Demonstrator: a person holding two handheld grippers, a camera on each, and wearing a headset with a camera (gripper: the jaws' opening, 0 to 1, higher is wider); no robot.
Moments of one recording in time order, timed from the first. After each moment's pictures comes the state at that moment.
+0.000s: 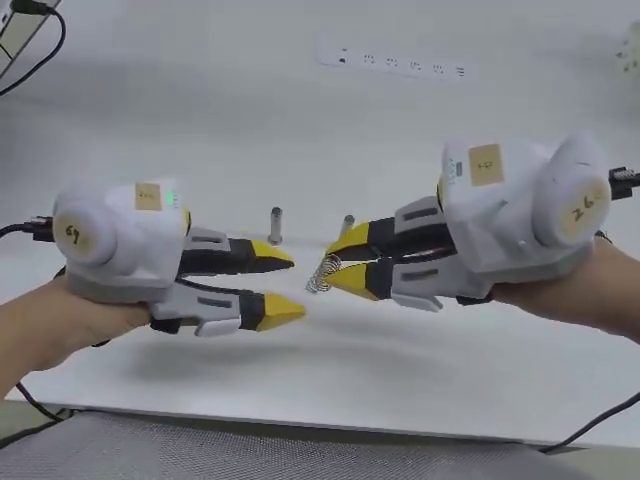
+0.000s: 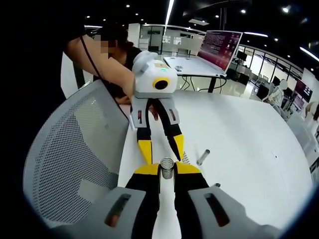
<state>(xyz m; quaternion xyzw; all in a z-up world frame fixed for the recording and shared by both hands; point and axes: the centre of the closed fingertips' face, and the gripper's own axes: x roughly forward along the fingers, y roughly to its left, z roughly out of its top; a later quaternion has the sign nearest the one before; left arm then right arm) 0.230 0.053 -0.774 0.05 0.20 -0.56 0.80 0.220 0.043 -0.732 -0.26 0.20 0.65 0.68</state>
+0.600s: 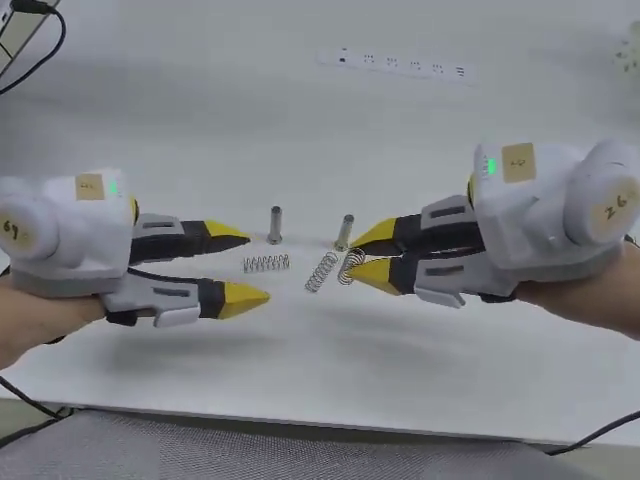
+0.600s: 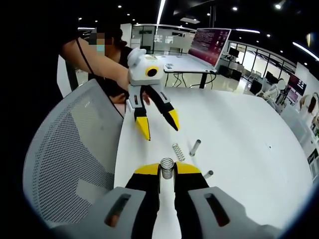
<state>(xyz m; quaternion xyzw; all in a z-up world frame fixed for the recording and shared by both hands) 0.246 0.097 -0.771 0.05 0.19 -0.51 0.84 0.233 0.017 -0.733 -0.26 0.22 0.63 0.71</state>
